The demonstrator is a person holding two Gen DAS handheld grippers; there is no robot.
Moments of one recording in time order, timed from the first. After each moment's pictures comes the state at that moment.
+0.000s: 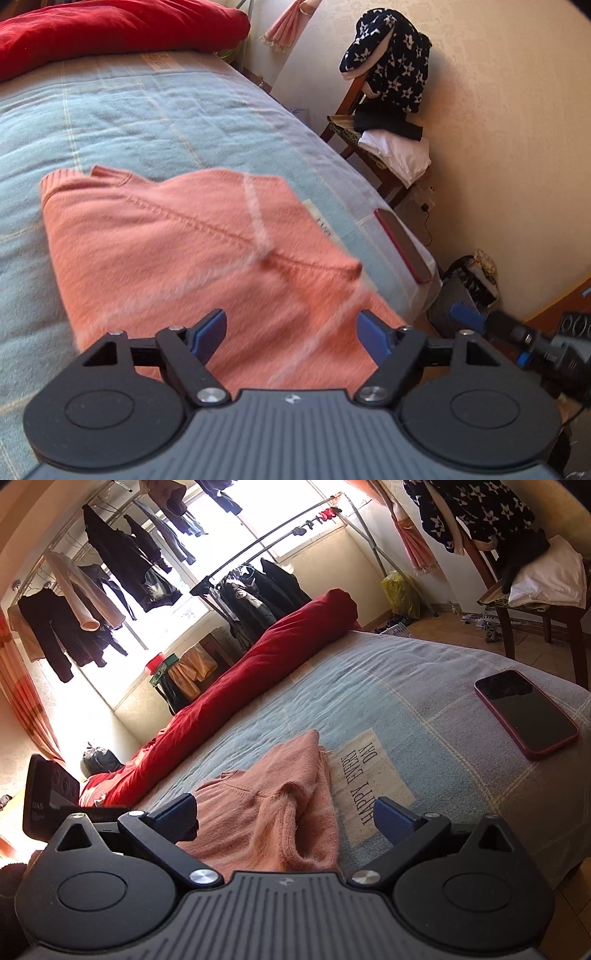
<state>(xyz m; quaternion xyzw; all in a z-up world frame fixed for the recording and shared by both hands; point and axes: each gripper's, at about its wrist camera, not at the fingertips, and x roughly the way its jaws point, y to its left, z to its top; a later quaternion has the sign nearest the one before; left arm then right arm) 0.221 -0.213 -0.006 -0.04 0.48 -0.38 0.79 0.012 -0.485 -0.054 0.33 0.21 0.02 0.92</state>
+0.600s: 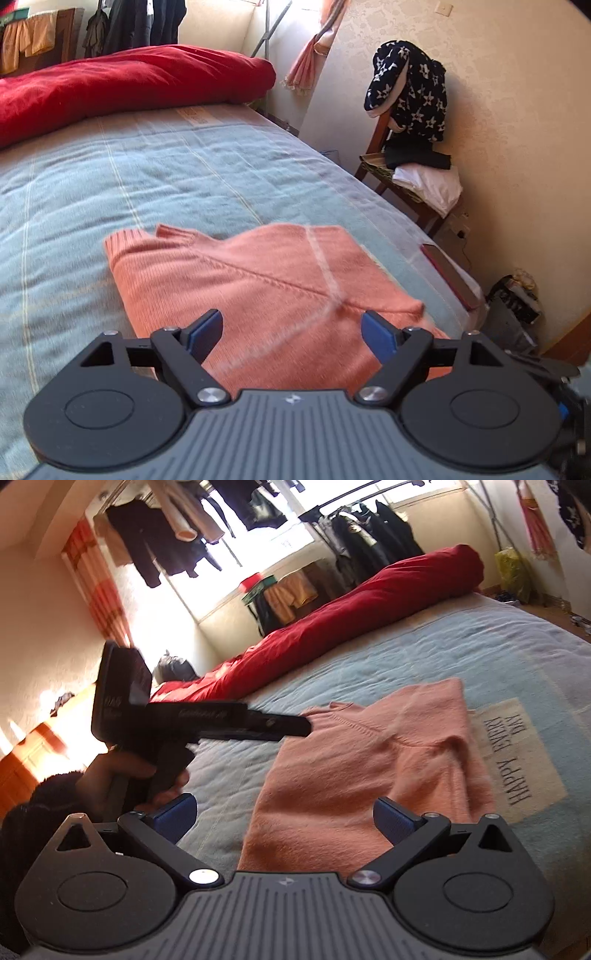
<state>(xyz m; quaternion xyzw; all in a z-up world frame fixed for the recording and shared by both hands) 0.256 -0.197 0.015 0.02 0.40 -0.33 0.86 0.063 -0.388 -0.046 0.23 0.27 0.20 0.91</state>
